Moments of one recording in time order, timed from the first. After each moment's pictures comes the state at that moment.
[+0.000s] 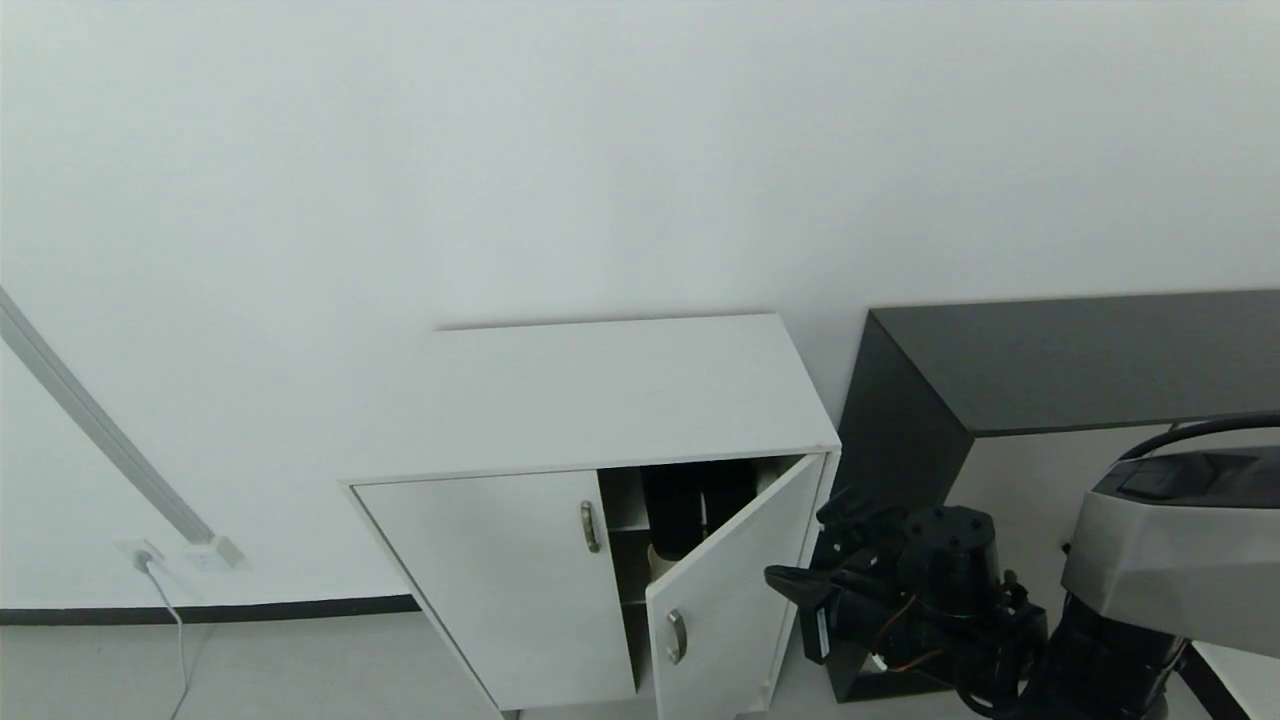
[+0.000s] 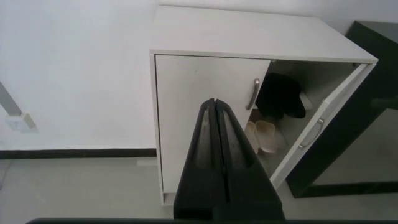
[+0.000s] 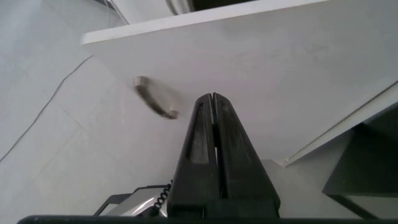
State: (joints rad) left arm 0.00 0.00 0.00 0.00 0.03 -0.09; right arm 0.62 2.18 -0.51 -1.34 0.18 0.09
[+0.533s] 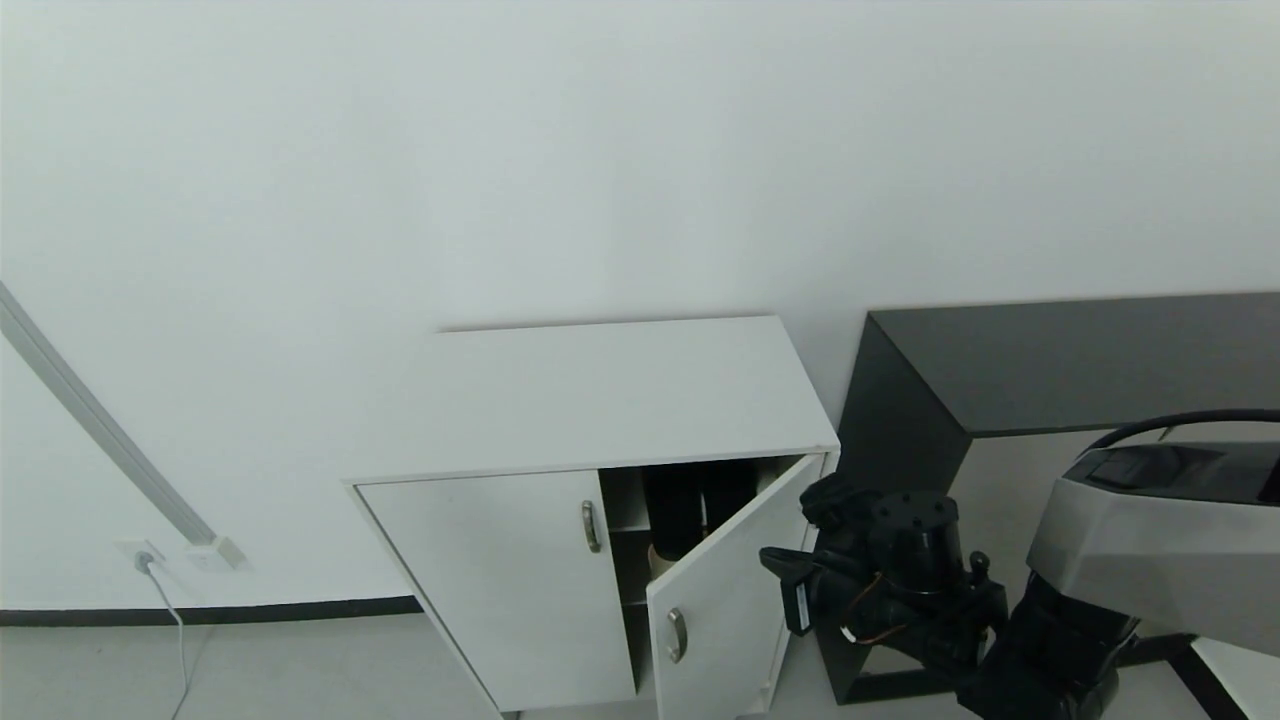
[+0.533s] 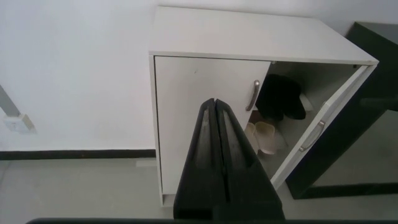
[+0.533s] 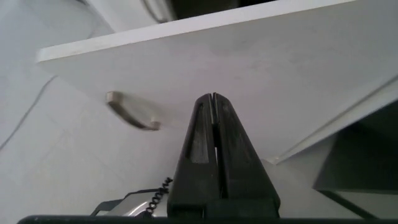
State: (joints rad) left arm 0.00 0.00 0.00 0.00 0.03 -0.09; right arm 0.61 2.23 -0.65 -1.23 0.08 0.09
